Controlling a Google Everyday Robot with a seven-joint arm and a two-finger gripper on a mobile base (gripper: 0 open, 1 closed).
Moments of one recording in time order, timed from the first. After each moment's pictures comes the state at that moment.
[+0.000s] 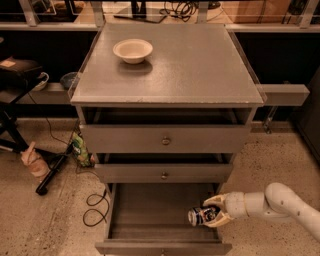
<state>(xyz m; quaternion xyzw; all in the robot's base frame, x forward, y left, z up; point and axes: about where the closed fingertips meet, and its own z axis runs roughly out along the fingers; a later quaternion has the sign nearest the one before) 0.508 -0.202 0.417 -0.62 0.62 0.26 0.42</state>
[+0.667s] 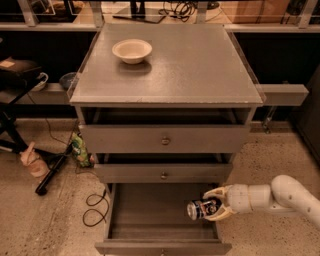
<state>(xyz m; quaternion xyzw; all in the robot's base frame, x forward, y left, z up) 0.505 -0.191 0.482 -0.63 0.58 0.25 0.45</state>
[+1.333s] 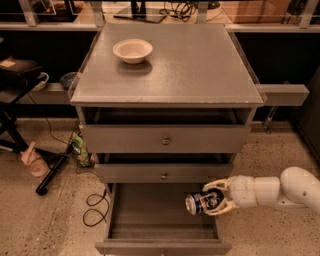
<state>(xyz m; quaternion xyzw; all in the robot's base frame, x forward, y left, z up) 0.490 -0.175 0.568 -0.66 0.53 0.21 0.48</state>
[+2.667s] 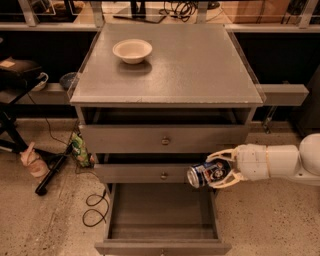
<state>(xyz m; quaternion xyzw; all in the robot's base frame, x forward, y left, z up) 0.510 -0.167 0.706 -0.71 0.46 0.12 0.52</state>
